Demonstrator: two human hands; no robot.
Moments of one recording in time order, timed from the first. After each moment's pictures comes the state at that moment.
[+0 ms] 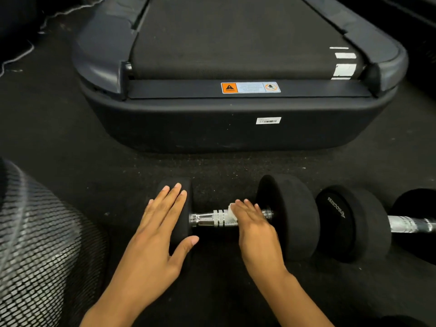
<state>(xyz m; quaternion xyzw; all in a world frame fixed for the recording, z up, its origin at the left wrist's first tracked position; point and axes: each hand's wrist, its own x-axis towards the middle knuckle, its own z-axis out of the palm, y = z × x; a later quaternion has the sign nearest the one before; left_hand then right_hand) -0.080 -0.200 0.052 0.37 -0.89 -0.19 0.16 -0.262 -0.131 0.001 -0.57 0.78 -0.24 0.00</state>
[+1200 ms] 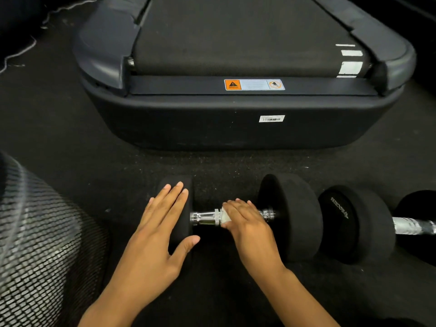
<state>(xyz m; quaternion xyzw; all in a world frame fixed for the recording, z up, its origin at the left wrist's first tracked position) -0.079 -0.199 0.053 0.37 -0.89 -0.20 0.17 -0.264 -0.138 -0.003 -0.62 0.75 -0.24 0.03</state>
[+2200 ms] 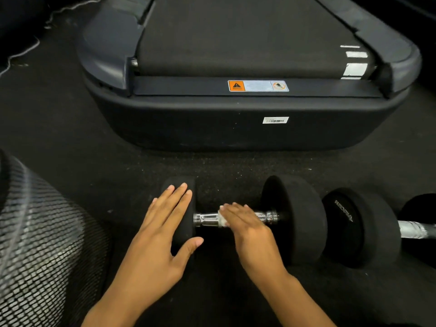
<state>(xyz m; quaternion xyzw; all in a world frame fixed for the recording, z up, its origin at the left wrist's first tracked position) -0.079 -0.201 0.051 0.37 -0.89 -0.21 0.18 -0.258 -0.134 -0.003 -0.63 0.73 -0.26 0.04</state>
